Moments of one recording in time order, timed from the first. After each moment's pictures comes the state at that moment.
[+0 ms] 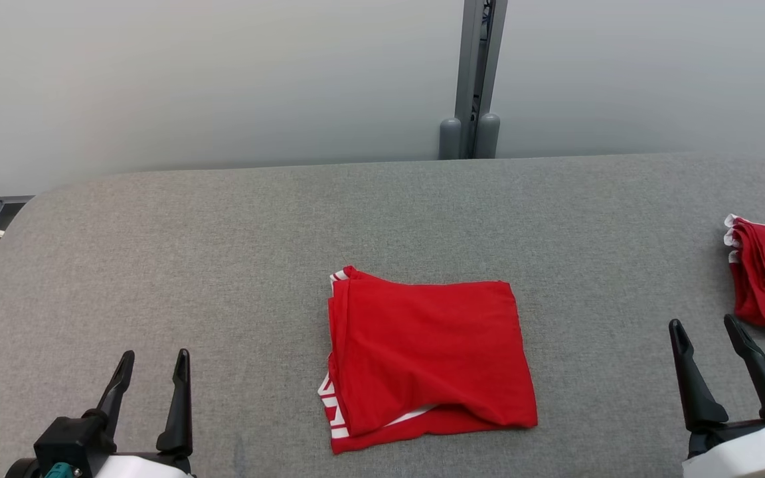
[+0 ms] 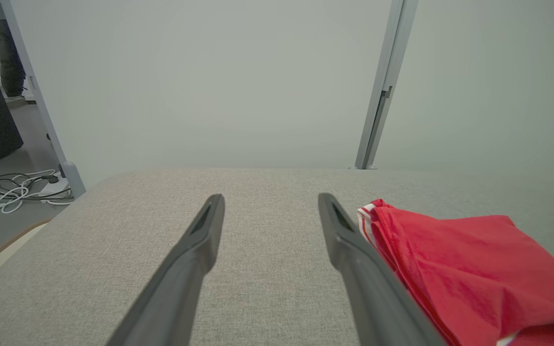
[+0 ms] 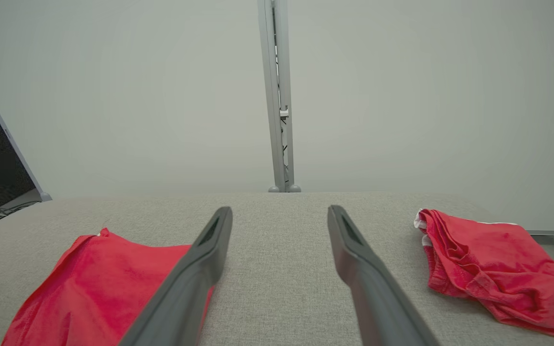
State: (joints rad) left arm 0.11 0.15 -0.04 0.05 -0.27 0.01 -0.15; right arm 0.11 -0.12 -0.05 -0.10 0.25 0.13 -0.03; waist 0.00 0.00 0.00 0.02
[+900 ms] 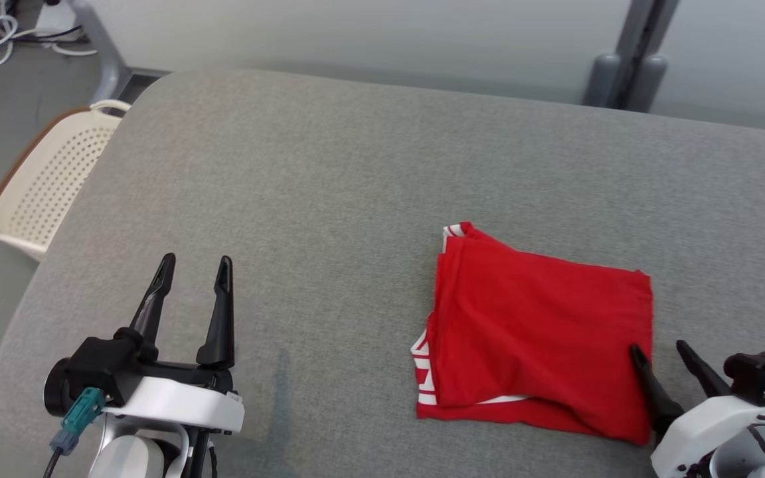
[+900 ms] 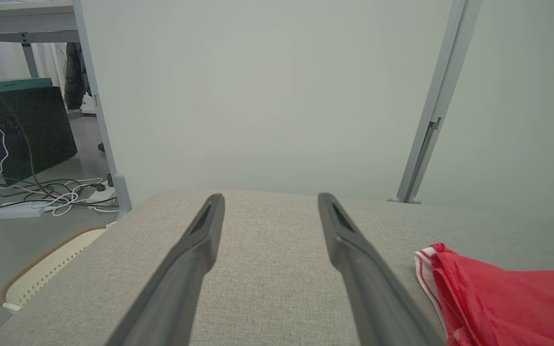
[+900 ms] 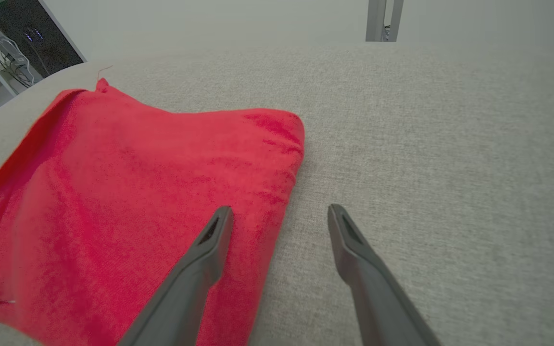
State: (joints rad) left arm -0.11 0.11 -0.12 0.10 -0.28 -0.01 -0.22; right arm -0.07 -0.19 0.07 0.31 0.34 0.13 0.00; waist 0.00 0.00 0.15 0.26
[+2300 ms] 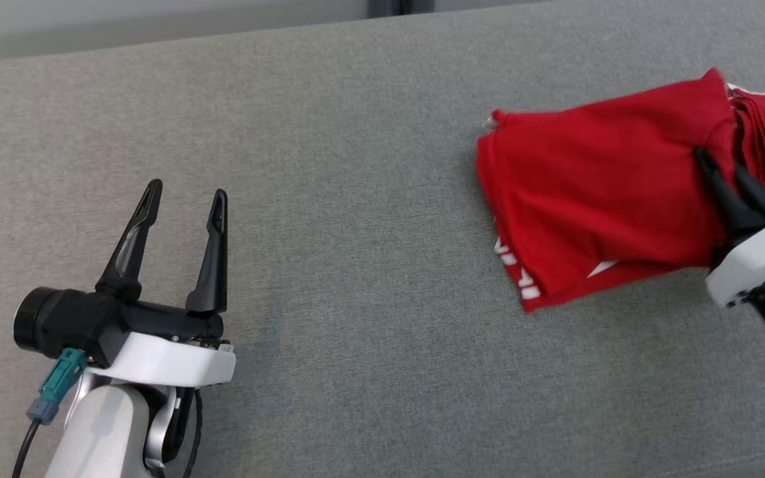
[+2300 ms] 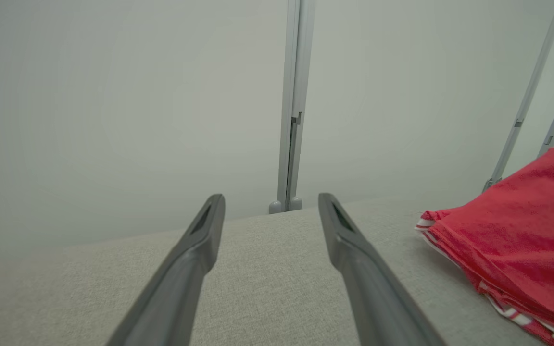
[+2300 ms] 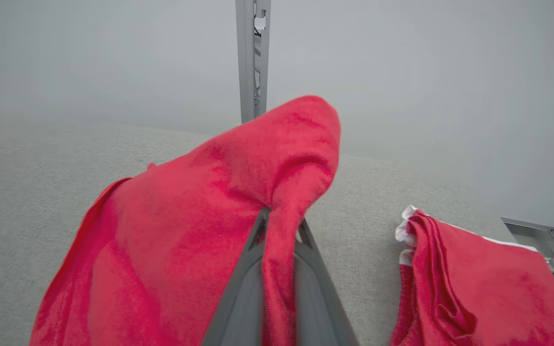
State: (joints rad) left arm -0.22 0.16 -0.15 0.02 -0.24 -0.02 -0.24; right arm -0.50 -0.43 0.27 0.35 0.44 0.13 -0.03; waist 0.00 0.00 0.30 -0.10
